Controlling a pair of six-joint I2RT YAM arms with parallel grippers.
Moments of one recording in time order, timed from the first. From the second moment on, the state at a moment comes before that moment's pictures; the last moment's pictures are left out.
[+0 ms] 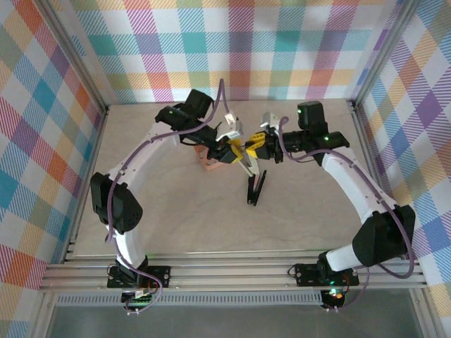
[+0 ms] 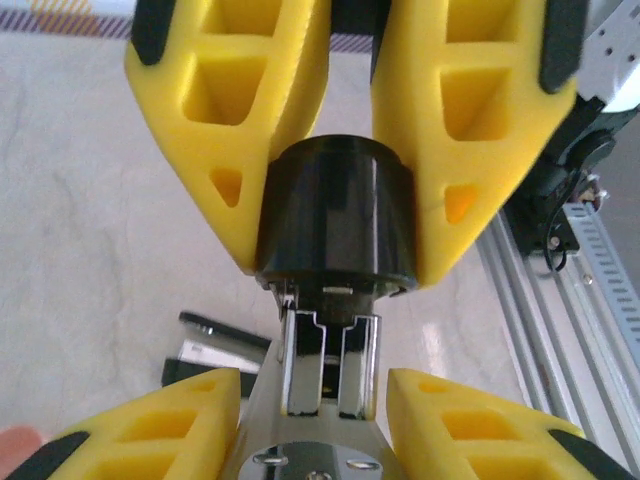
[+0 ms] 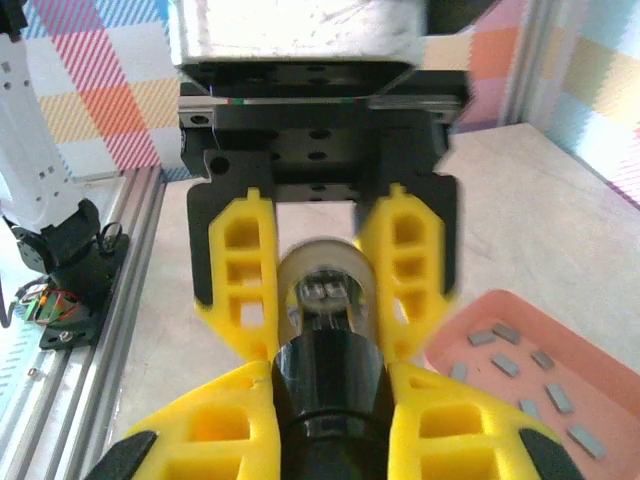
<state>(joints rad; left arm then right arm) -0.50 1.82 1.84 -1.03 0.89 0.79 0.25 1.39 1.27 -0.53 -1.10 -0.53</state>
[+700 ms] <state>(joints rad) -0.37 1.77 1.81 -0.99 0.96 0.70 -0.05 1.26 0.91 -0.41 -1.17 -0.39</state>
